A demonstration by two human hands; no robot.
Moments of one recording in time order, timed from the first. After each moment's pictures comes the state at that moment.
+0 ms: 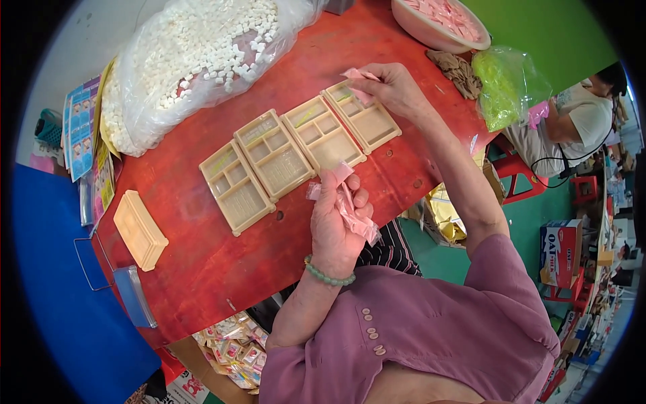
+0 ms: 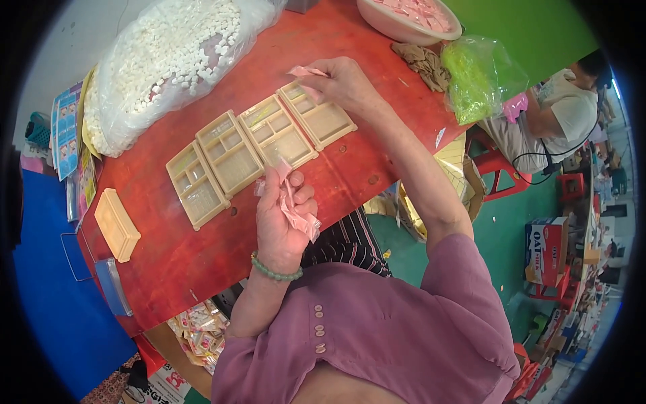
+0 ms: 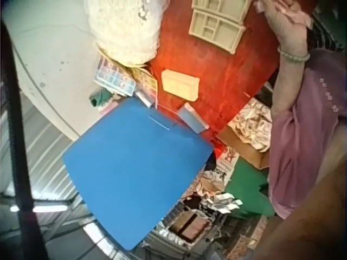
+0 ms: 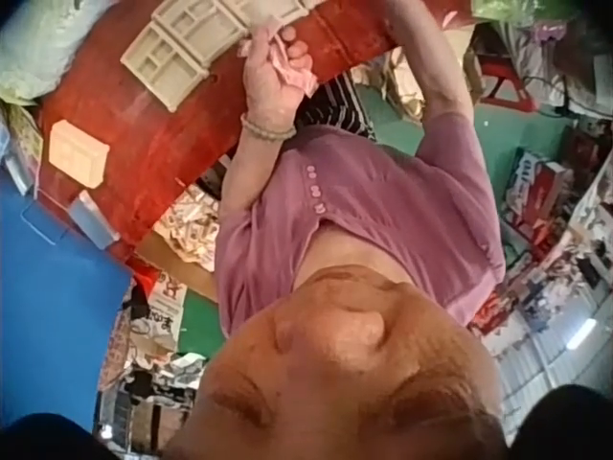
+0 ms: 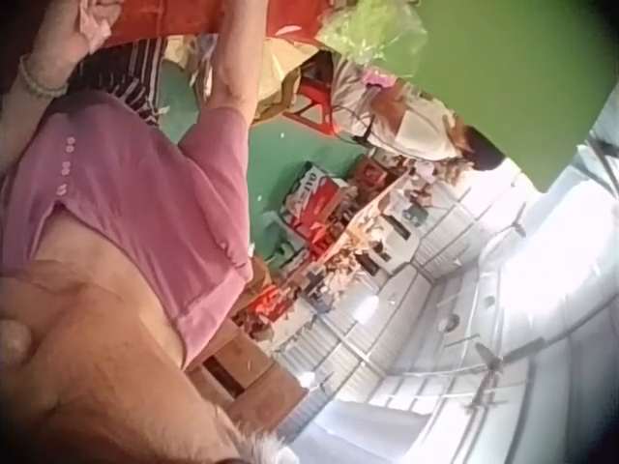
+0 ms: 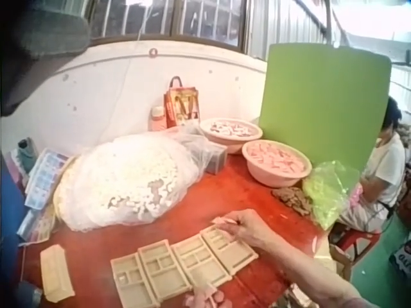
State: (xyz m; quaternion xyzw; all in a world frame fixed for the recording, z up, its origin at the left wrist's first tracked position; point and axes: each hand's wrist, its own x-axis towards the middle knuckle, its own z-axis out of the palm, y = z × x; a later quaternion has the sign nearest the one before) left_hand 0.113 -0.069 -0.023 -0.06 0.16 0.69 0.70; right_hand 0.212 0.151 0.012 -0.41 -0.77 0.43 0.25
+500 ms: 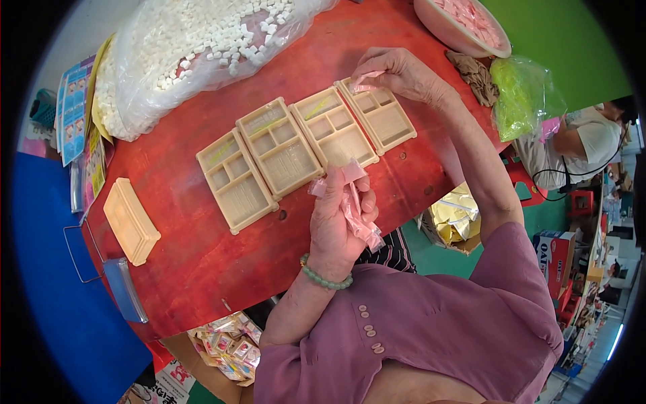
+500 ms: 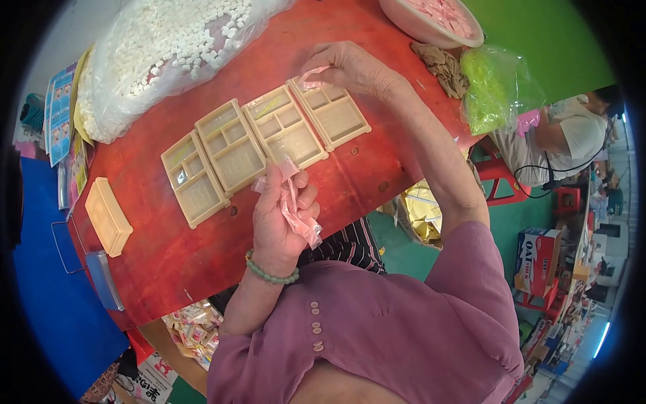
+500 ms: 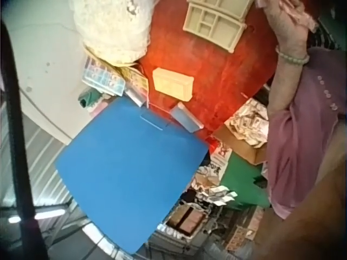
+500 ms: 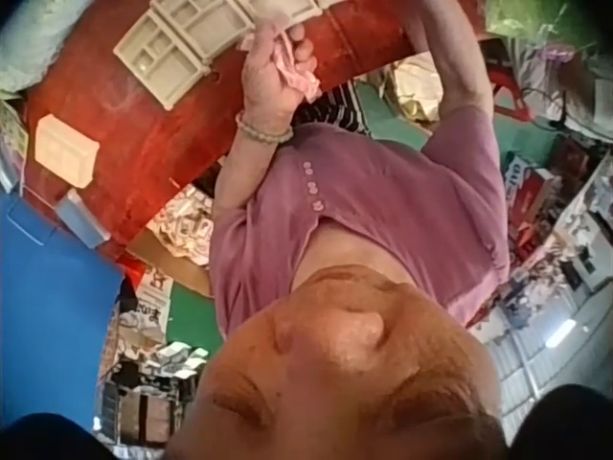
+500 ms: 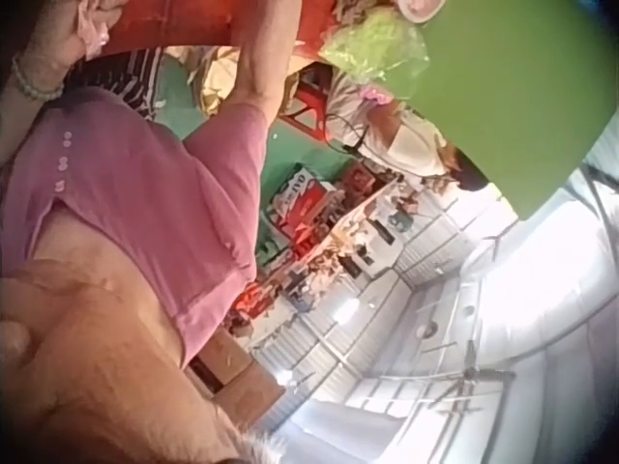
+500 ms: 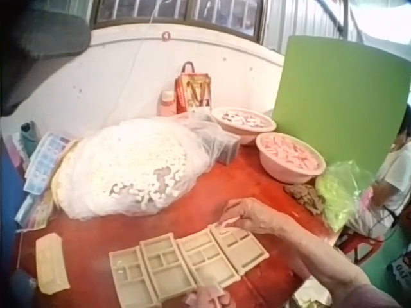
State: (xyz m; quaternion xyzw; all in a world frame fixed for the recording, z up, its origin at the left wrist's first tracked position) left_hand 0.104 -0.063 -0.026 -0.06 0.17 0.69 0.70; right_hand 0.201 0.193 0.016 -0.17 -0.93 0.31 0.11
